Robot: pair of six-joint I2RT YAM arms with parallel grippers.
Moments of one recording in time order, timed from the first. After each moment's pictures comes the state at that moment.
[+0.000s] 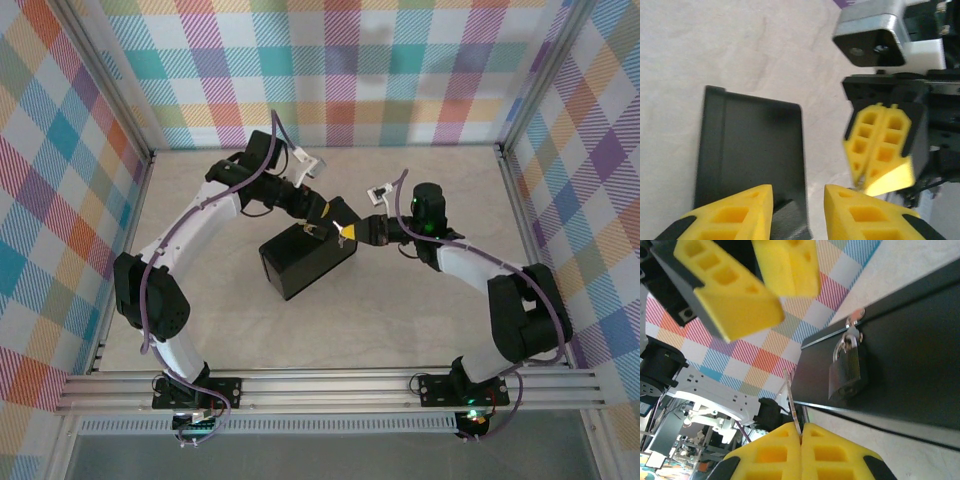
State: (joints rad) left arm -0.45 1.73 1.69 -0.85 0.65 0.09; right arm 0.34 1.51 0.83 0.36 -1.20 0.70
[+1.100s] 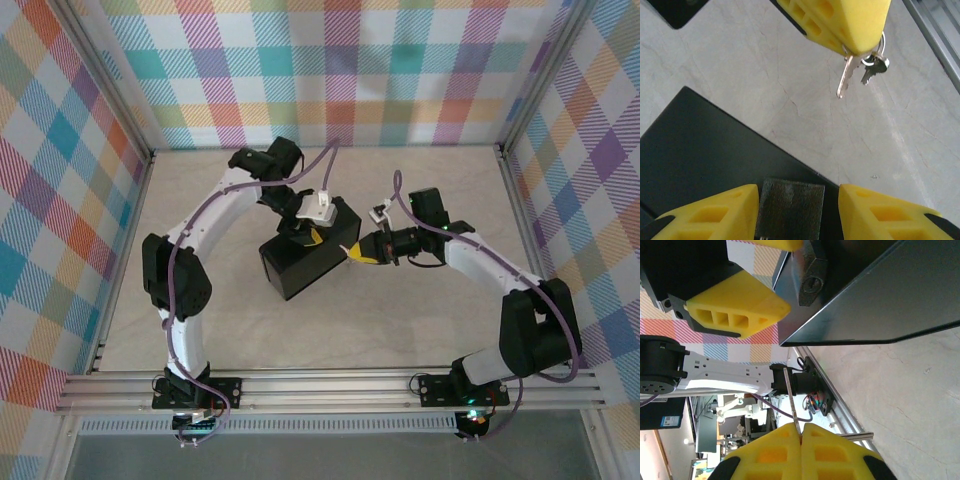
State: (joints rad) left arm -0.48 1.93 1.91 -1.29 0.66 1.36; right arm 0.34 1.45 0.96 -0.39 -1.19 0.54
